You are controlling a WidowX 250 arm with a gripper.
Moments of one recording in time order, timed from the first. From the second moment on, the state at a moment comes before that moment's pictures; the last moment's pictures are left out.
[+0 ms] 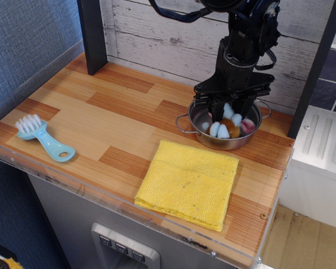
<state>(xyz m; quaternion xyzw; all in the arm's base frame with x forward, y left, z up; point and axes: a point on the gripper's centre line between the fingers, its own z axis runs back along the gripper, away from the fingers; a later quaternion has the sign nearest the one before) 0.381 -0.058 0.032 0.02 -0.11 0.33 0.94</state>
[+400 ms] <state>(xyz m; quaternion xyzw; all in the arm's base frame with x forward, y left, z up) 0.381 -0.058 0.033 0.02 -0.12 0.33 0.94</state>
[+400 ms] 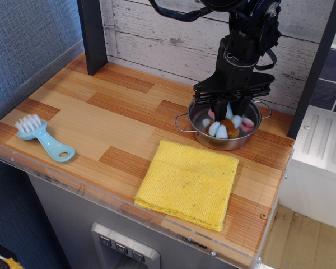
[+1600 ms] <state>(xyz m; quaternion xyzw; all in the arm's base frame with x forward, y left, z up) 0.355 -0.065 0.117 0.03 -0.19 0.26 0.95</state>
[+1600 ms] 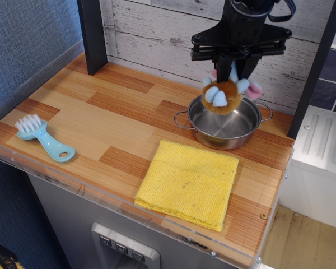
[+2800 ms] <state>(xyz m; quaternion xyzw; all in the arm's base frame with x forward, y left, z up) 0.271 -0.065 0.063 0.03 -0.11 0.21 0.97</state>
